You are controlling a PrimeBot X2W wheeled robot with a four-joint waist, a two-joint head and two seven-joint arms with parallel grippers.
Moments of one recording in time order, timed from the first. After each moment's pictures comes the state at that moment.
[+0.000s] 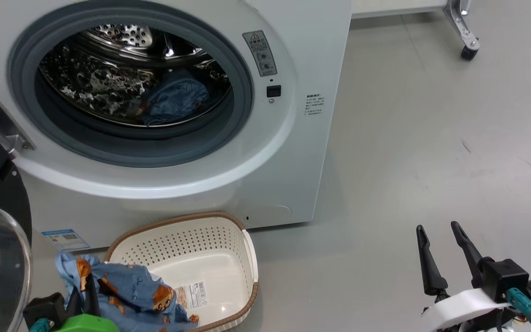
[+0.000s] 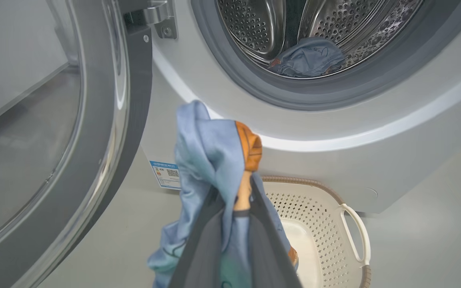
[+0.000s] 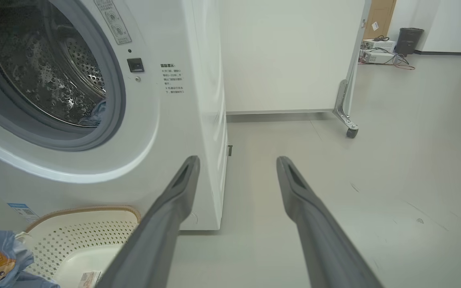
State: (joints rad) left arm -0.02 0.03 0.05 0.50 -0.33 -0.02 -0.25; right arm 0.05 -0.05 0.07 0.18 0.13 0.11 -0.26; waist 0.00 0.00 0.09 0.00
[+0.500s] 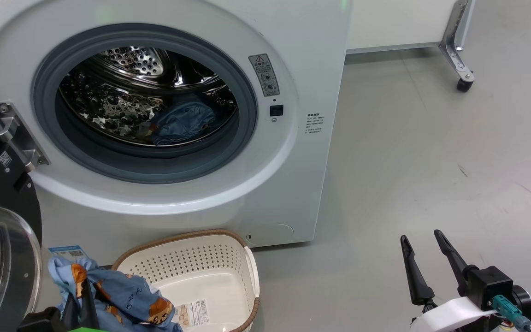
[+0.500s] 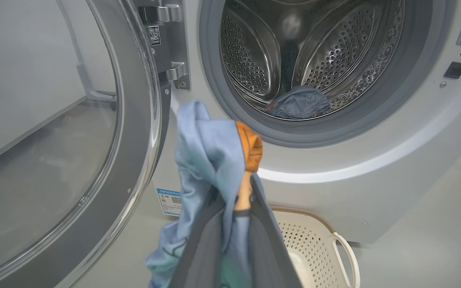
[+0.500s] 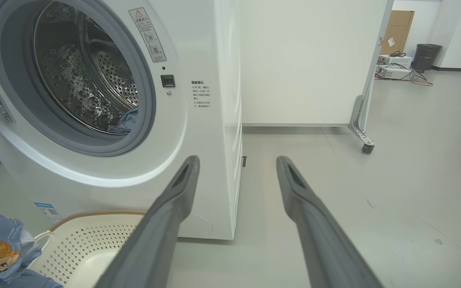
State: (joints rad) left arm 0.12 0.03 0.02 0.28 -0.34 0.03 -0.25; right arm 0.10 -0.05 0.12 0.17 0.13 0.12 -0.26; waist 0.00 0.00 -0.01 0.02
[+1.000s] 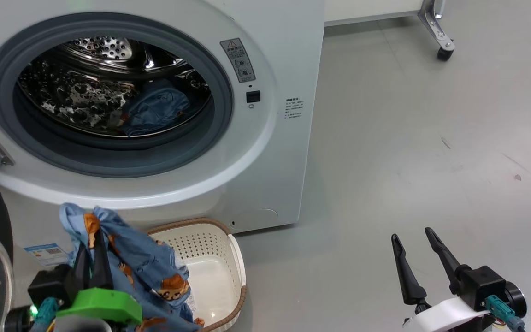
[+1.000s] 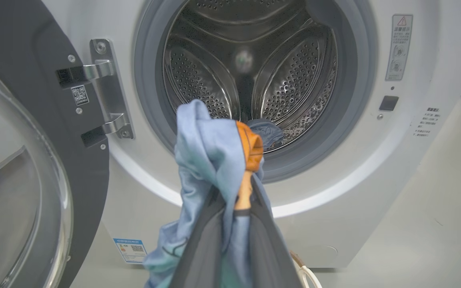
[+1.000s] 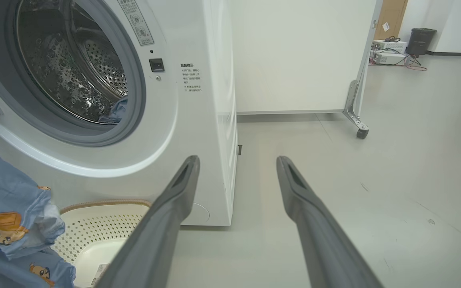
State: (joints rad) left arm 0.06 0.04 -0.05 0.15 -0.32 0.03 -0.25; right arm 0.10 -0.04 0.15 0.14 0.13 0.12 -0.26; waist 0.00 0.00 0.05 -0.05
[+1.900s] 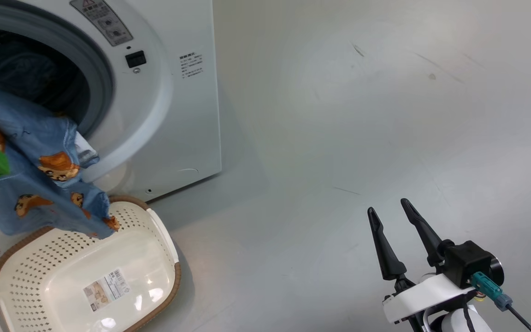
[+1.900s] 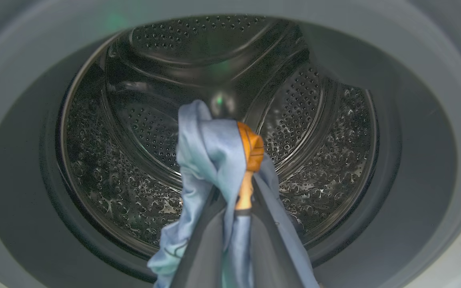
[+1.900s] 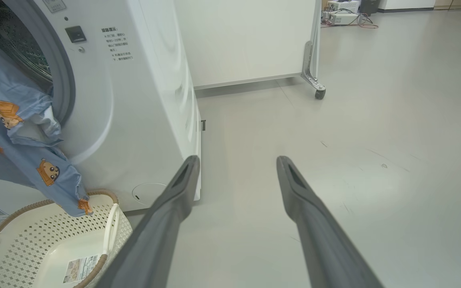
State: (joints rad) left arm -0.48 0.27 0.12 0.26 -0.25 0.10 0.00; right arm 0.01 -0.04 0.24 0.12 0.18 0.12 -0.26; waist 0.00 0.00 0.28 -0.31
